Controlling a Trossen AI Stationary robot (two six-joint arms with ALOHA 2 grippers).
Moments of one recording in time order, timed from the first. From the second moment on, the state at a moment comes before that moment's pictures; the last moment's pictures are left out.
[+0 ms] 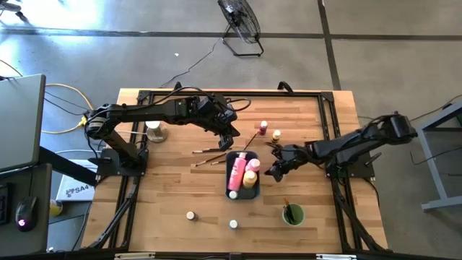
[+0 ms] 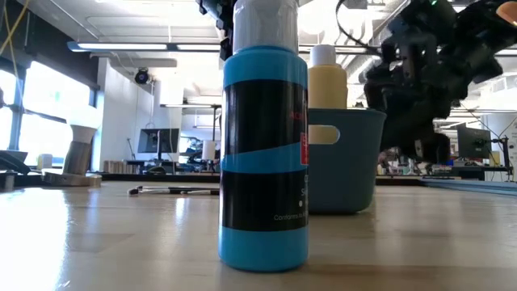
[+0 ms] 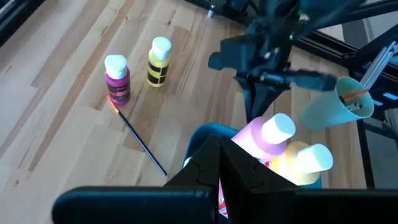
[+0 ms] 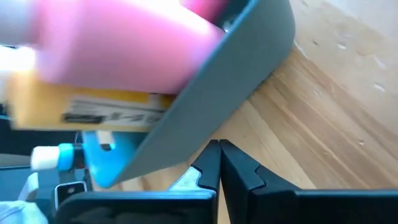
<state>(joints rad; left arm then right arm) 0.16 1.57 1.47 -0.55 0.15 -0.24 0.10 1.29 0.42 0.20 -0.13 0.99</state>
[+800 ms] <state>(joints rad) 0.16 1.57 1.47 -0.57 0.15 -0.30 0.04 0.84 0.42 0.46 -0.05 0.72</state>
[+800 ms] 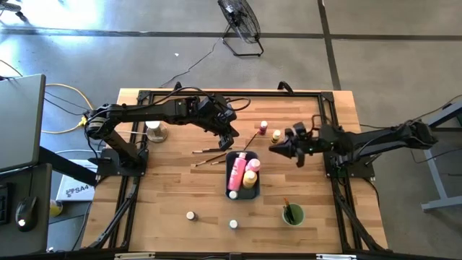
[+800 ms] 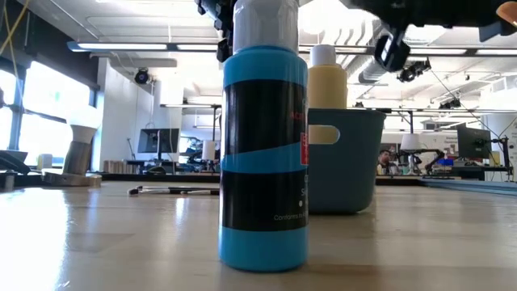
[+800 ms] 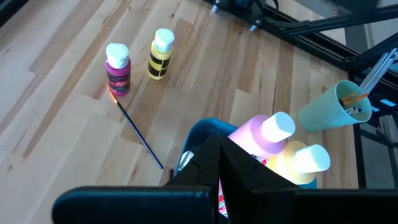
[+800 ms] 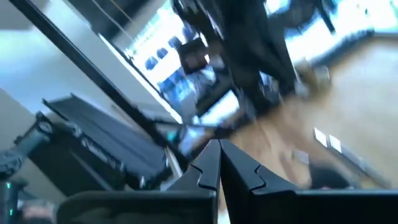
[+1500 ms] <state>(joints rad) 0.16 1.57 1.47 -0.58 0.04 -0.24 0.04 0.85 0.42 0.62 0.11 0.60</state>
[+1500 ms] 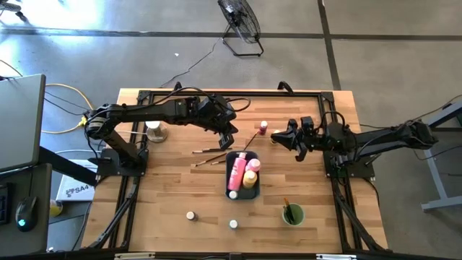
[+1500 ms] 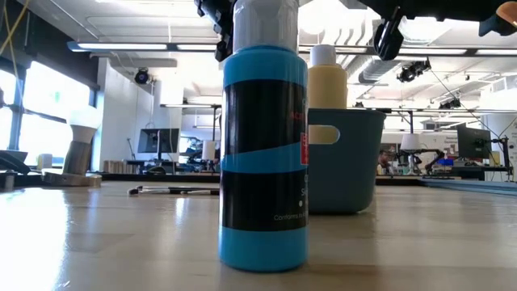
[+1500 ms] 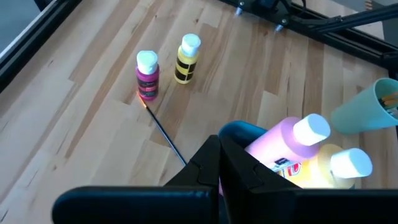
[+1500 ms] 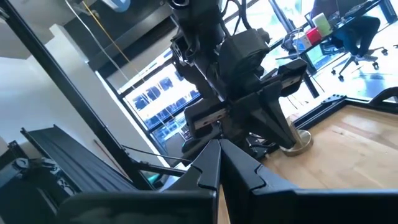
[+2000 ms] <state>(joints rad) 0.16 1.60 1.47 -0.58 -0.02 -0.16 0.04 0.85 0.42 0.62 0.14 0.60</state>
